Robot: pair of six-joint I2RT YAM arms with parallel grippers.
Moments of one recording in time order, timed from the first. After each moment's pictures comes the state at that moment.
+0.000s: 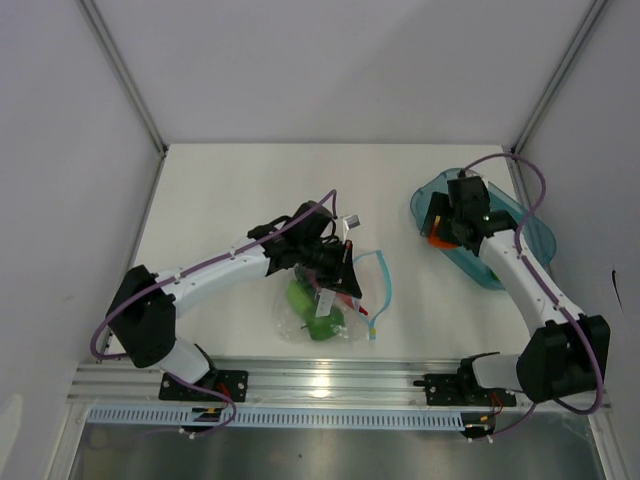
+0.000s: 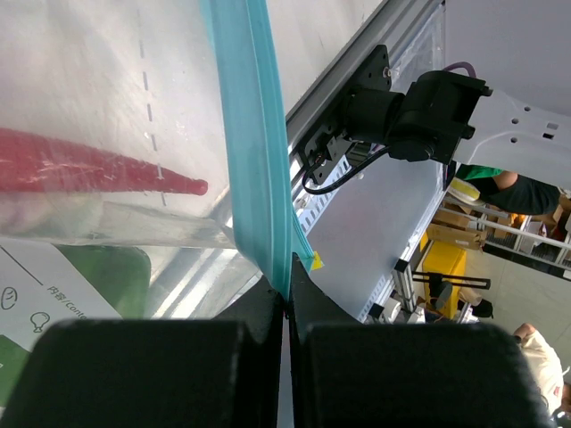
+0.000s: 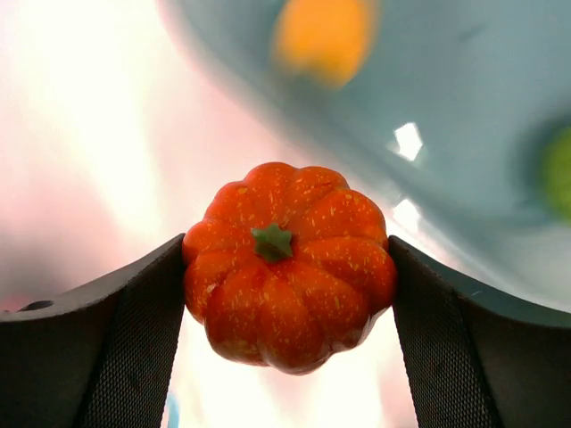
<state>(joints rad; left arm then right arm) -0.81 1.52 1.14 -0.45 0.63 -0.69 0.22 1.34 1.14 -0.66 0.26 0.42</state>
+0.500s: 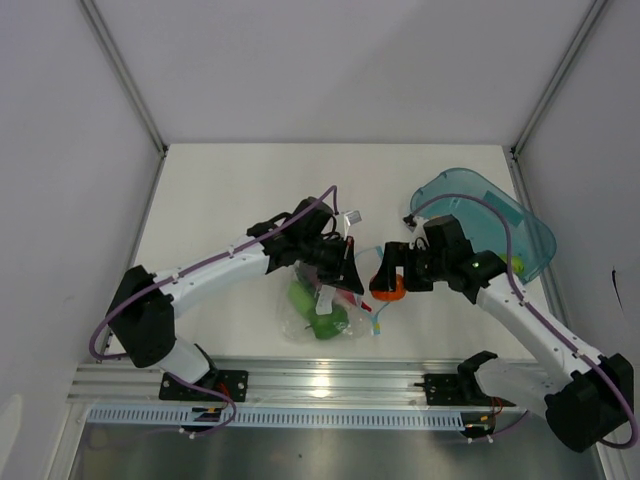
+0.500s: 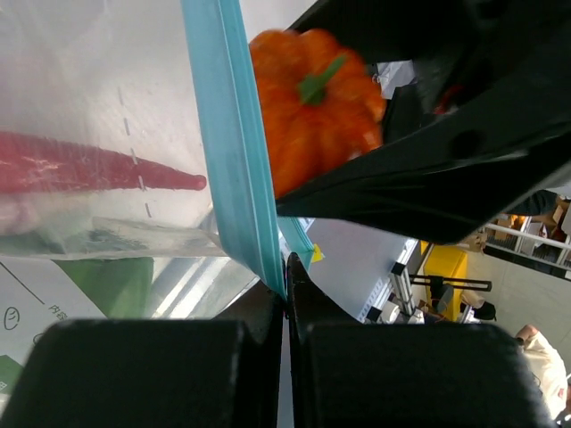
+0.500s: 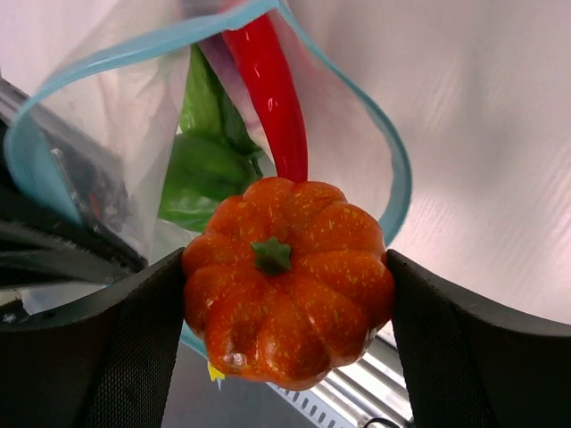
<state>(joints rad) -0.81 1.52 1.17 -0.46 0.63 -0.69 0.49 1.05 0.86 -0.64 -0.38 0.45</state>
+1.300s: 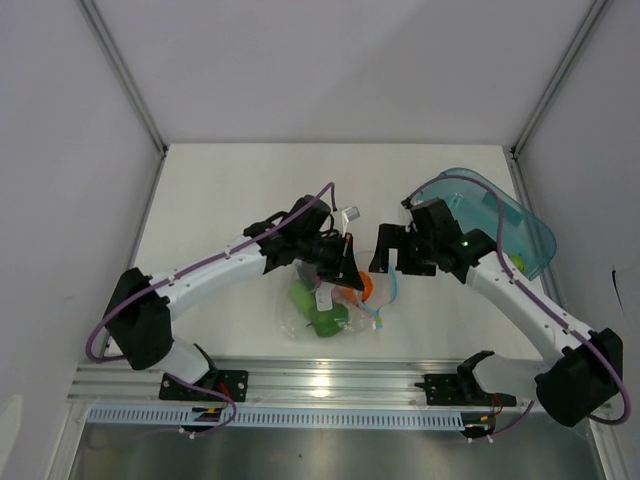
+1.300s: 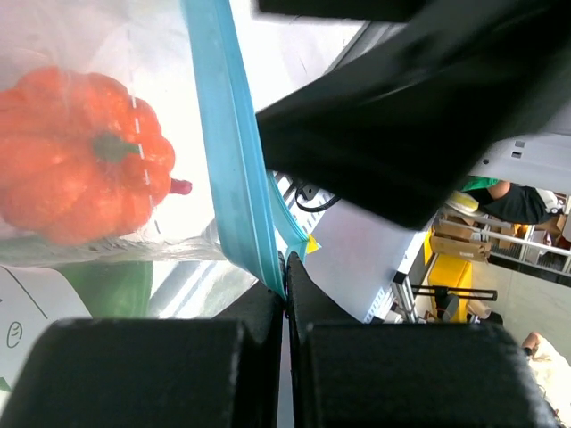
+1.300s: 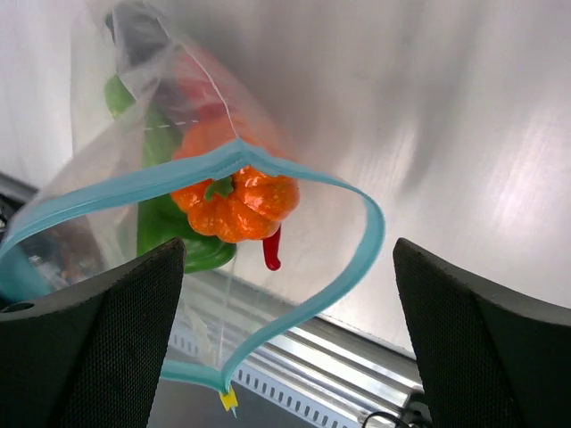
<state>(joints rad) -0.81 1.50 1.17 -0.43 0.61 -0.69 0.54 1.22 1.01 -0.70 -0.19 0.52</state>
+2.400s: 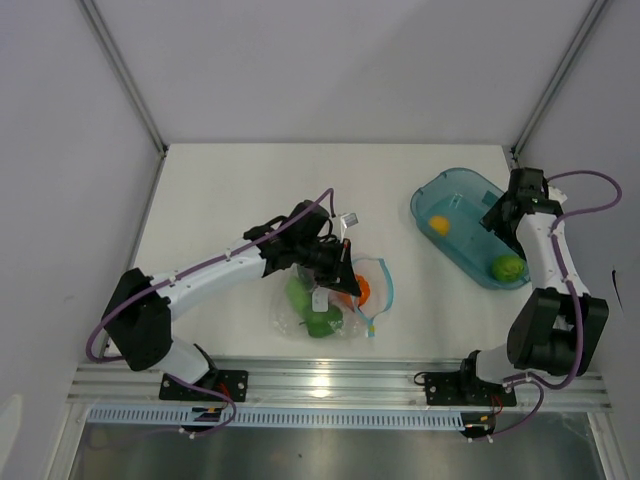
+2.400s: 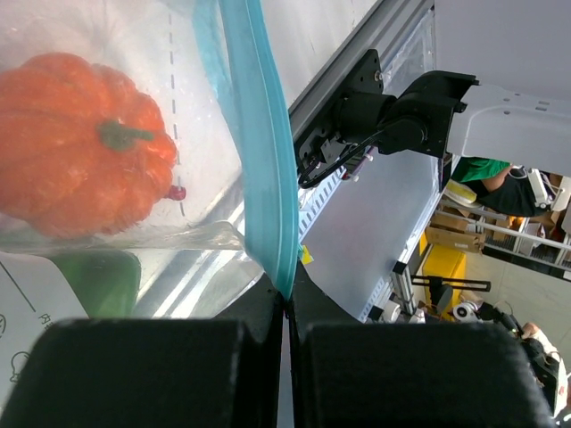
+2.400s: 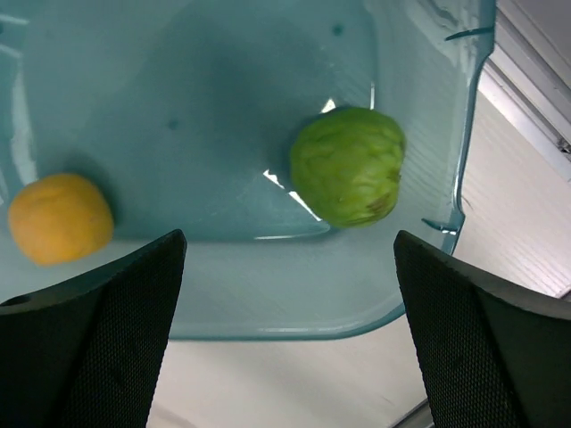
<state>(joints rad) -0.81 1.50 1.13 -0.43 0.63 -0.69 -0.18 1.43 1.20 -0.78 0.33 0.56</state>
